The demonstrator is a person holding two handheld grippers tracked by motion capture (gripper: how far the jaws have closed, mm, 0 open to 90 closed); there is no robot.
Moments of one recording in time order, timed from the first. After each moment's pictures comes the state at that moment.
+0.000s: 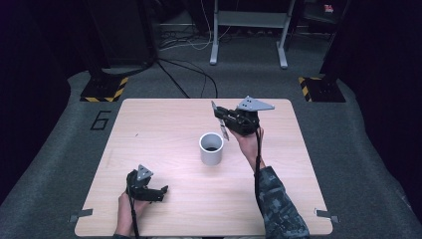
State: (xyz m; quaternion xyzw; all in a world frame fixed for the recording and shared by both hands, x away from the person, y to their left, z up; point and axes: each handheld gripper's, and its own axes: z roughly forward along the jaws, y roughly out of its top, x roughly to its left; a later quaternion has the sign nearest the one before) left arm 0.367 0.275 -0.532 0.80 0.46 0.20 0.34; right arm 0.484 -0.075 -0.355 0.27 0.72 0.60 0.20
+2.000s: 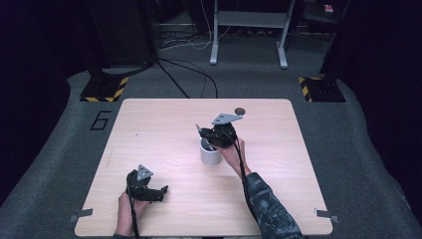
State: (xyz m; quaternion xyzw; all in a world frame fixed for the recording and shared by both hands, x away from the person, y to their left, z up) left arm 0.367 0.276 -0.531 0.80 0.46 0.20 0.34; right arm 0.506 -0.025 -0.438 0.28 0.81 0.51 0.14
